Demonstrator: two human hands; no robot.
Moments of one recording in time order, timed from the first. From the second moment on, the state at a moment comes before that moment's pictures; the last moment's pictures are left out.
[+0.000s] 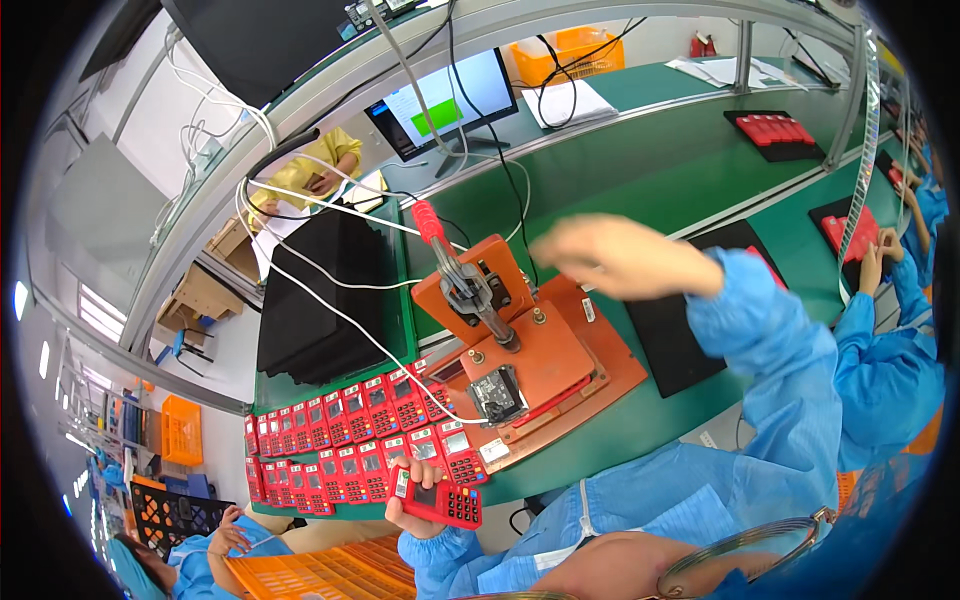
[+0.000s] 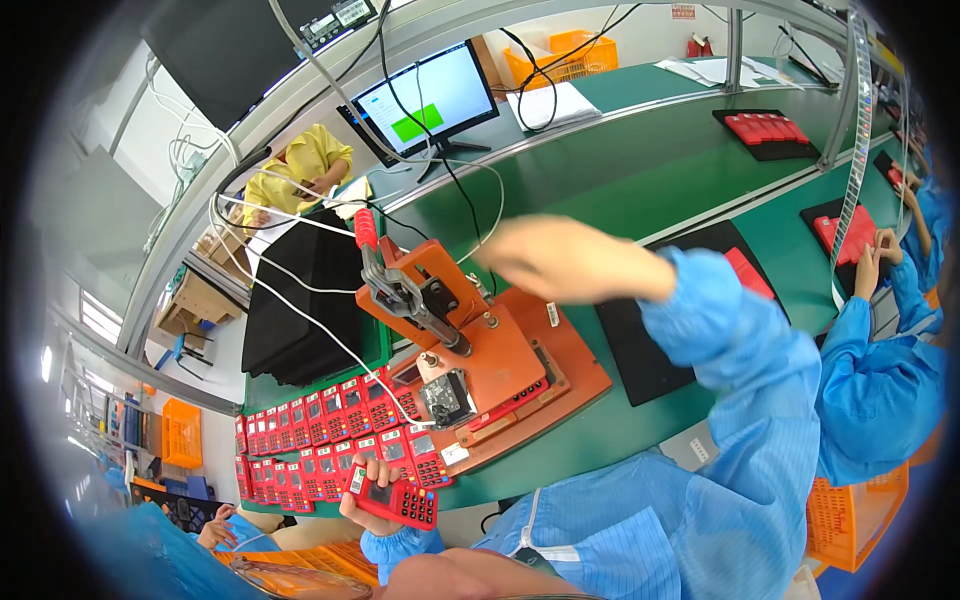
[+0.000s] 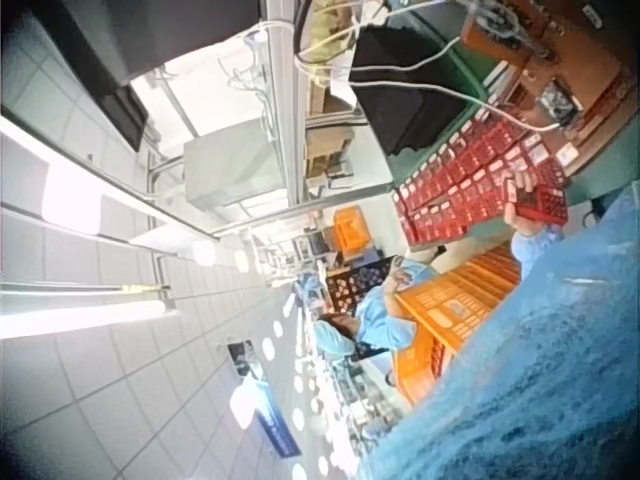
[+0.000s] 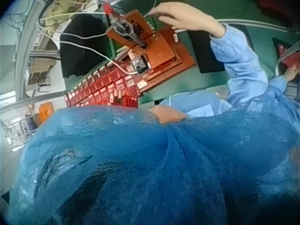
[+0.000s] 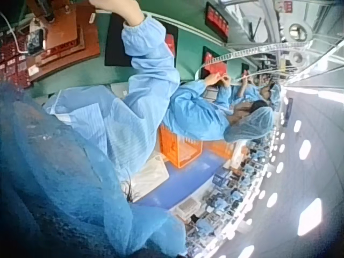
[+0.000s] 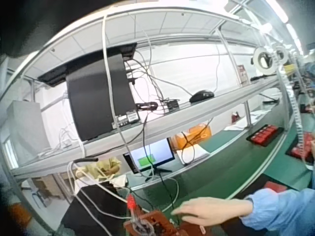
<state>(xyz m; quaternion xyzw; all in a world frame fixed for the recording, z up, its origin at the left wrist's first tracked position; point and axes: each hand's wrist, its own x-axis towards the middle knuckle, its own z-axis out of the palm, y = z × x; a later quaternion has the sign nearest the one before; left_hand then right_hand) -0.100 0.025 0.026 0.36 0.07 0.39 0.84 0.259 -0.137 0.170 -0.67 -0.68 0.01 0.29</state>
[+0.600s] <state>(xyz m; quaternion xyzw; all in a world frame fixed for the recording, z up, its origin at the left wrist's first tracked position) 0.006 -0.016 0.146 0.62 -0.24 0.55 0.50 0.125 -0.125 0.157 -0.39 -0.73 -0.10 0.55</state>
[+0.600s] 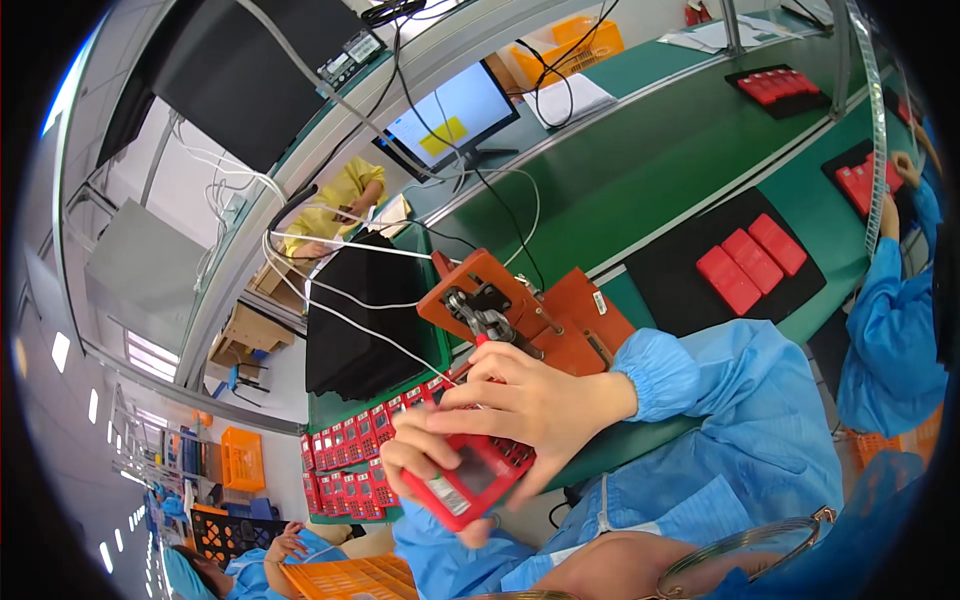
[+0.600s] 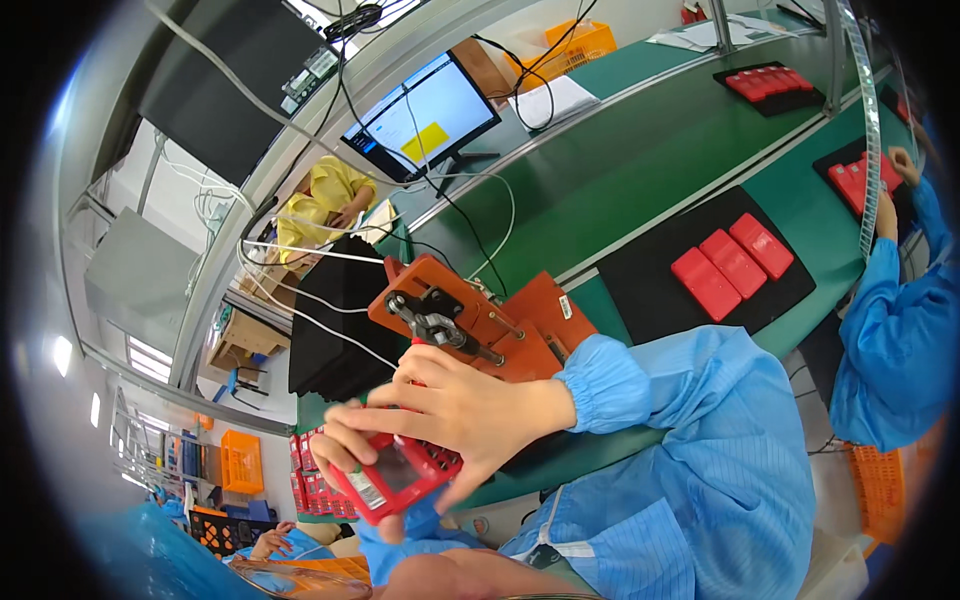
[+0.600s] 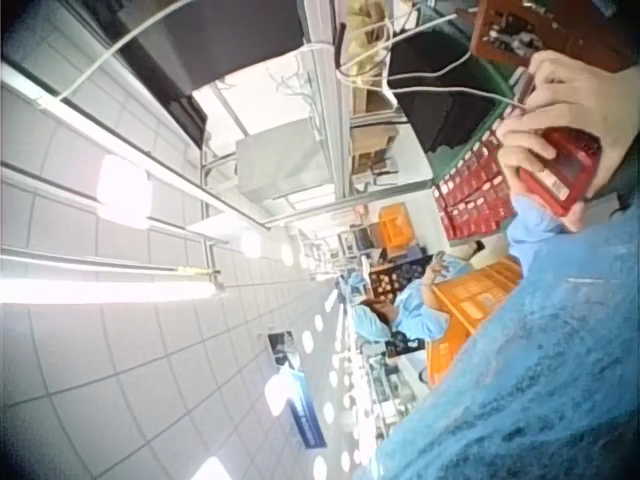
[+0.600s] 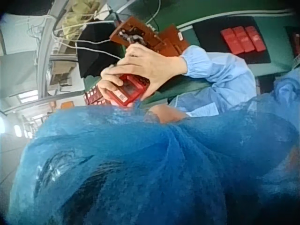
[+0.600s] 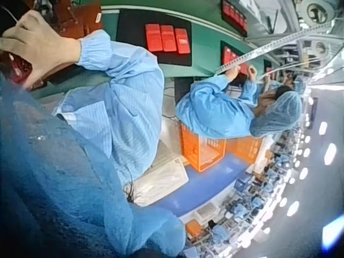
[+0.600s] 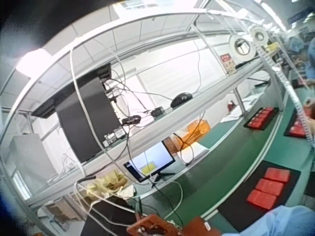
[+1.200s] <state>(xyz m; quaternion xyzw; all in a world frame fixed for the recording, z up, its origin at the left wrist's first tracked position) 0.095 -0.007 0.242 0.88 -0.27 0.39 0.07 0.260 -0.296 -0.049 -0.82 -0.28 0.03 0.50</state>
